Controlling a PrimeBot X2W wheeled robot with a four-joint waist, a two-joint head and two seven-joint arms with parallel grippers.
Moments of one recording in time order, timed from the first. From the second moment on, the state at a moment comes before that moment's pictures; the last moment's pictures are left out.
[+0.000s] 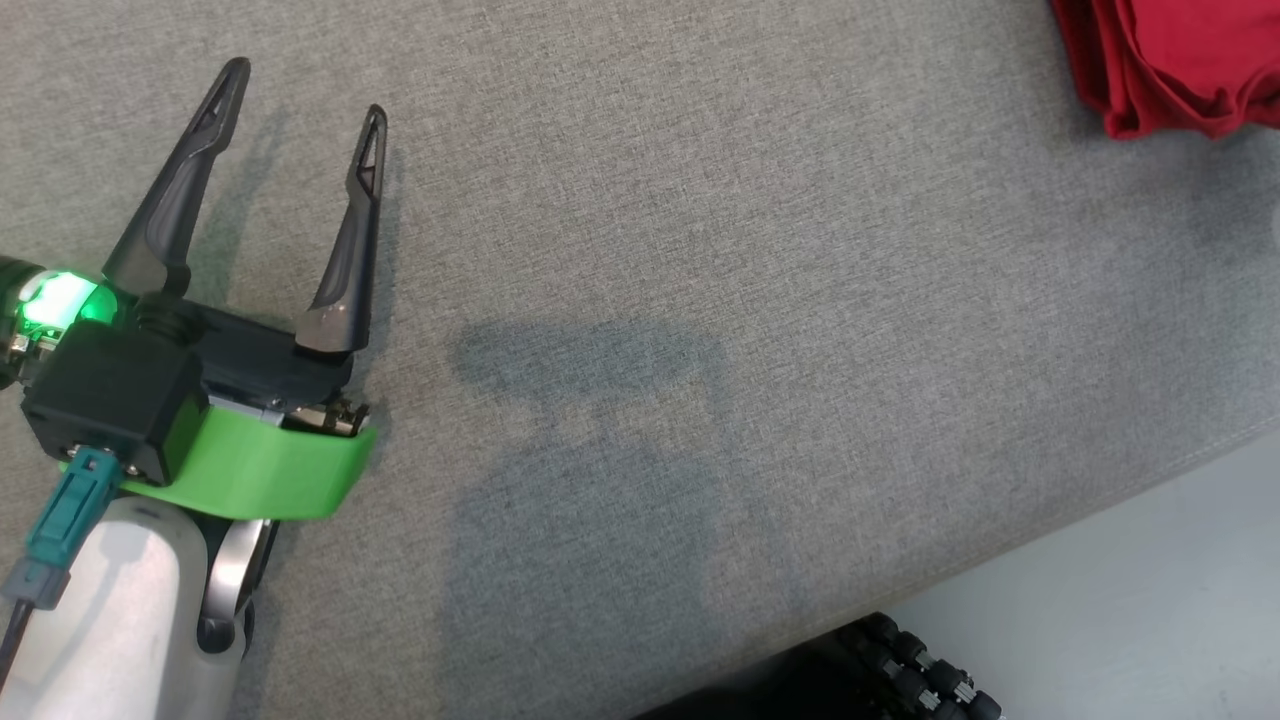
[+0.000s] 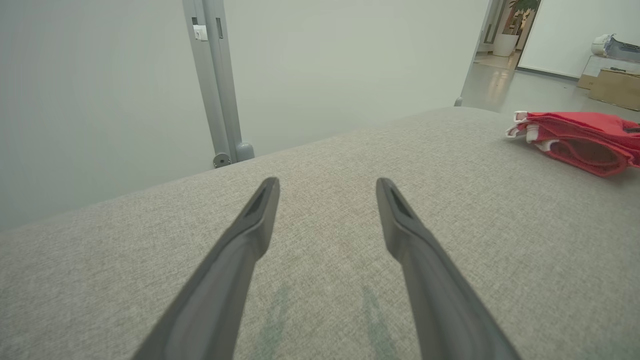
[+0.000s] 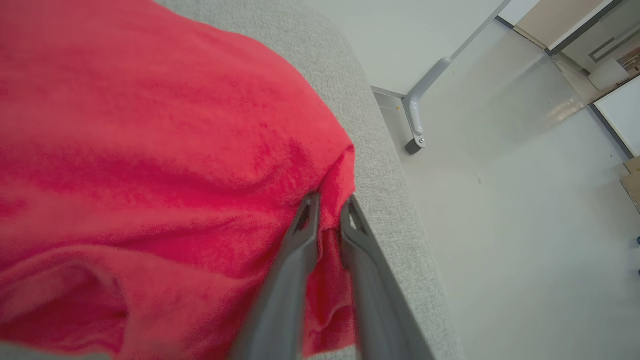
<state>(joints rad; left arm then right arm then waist) -0.42 0.35 -0.25 -0.33 -0.19 -0.05 0.00 -0.91 -0.60 0.31 0.85 0.43 0.13 -0.26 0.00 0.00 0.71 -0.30</state>
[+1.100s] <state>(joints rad) -0.18 0.24 -0.18 -0.10 -0.31 0.08 -0.19 -0.41 -0.24 0.02 0.23 0.21 0.13 -0.24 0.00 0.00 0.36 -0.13</state>
